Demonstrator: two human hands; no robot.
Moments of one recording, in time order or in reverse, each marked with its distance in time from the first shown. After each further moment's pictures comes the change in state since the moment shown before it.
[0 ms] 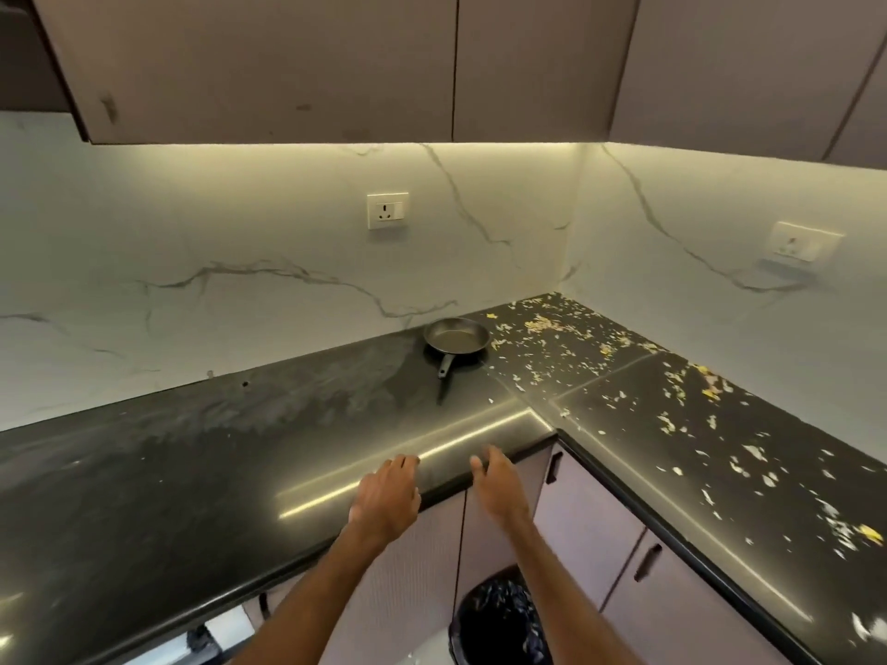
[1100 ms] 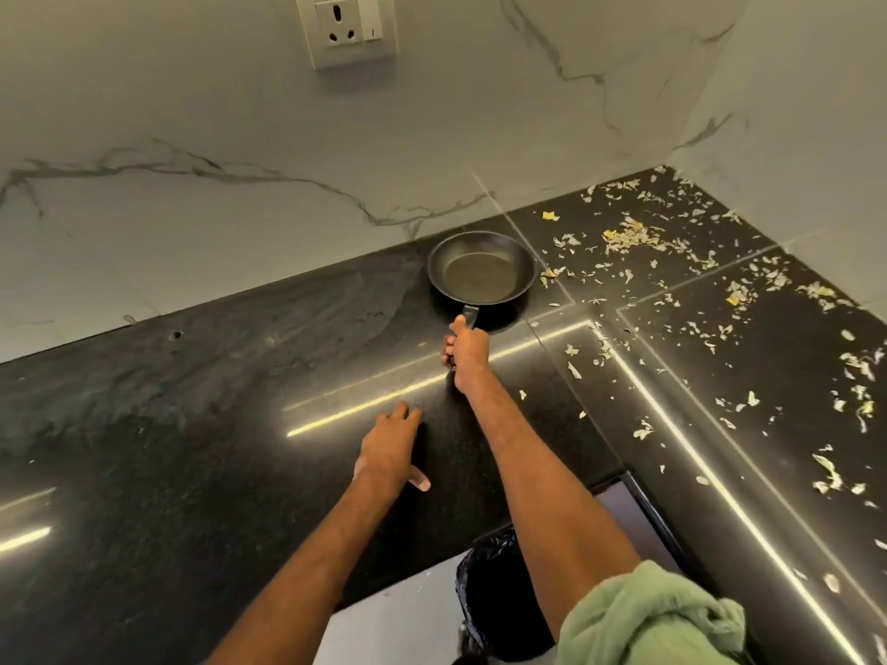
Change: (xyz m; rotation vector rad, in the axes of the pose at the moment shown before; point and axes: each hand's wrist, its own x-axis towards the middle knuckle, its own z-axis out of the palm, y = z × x) left_hand 0.267 -0.045 0.100 0.059 -0.507 -0.279; right_hand 0.384 -0.022 0.111 0.920 -0.174 0.613
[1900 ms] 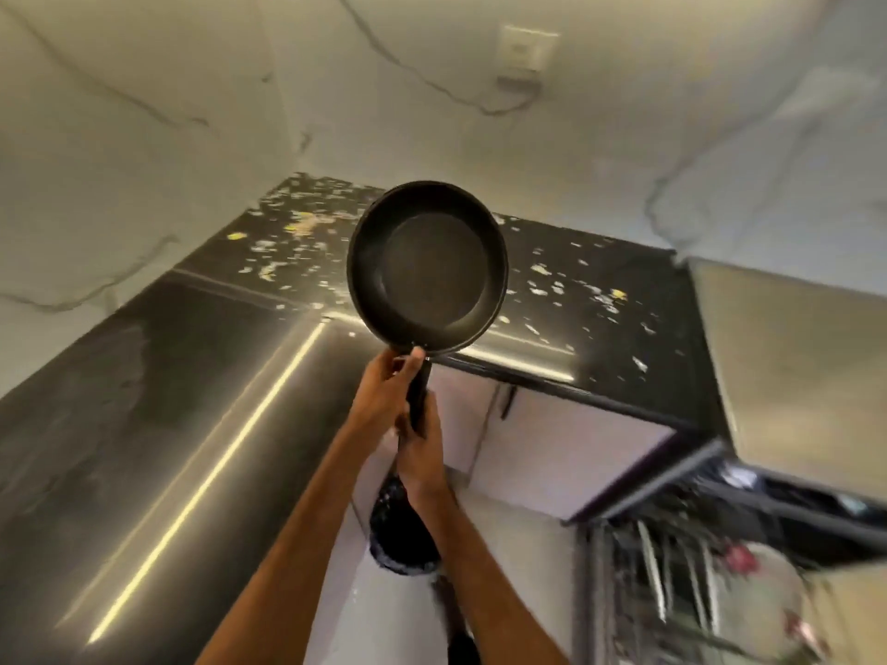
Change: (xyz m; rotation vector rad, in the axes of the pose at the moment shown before) left_hand -0.164 0.140 0.004 -1.117 -0.296 0.731; right_hand -0.316 0.154 -0.127 0.148 0.545 -0.830
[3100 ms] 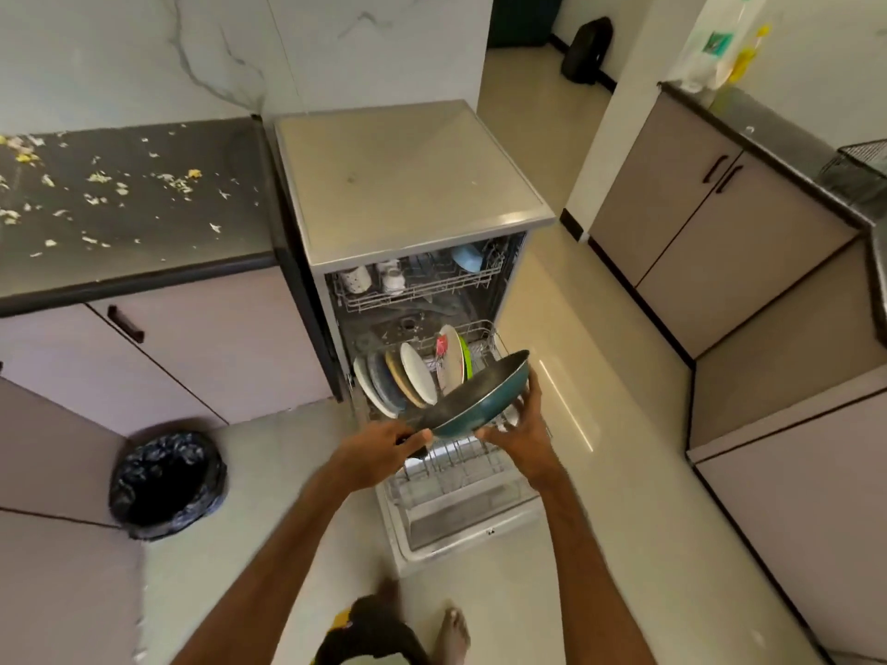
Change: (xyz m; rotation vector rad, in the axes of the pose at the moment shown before) left_hand -0.383 -0.127 0.464 0.869 -1.111 0.002; right_hand -0.432 -0.106 -0.643 -0.312 0.594 0.202
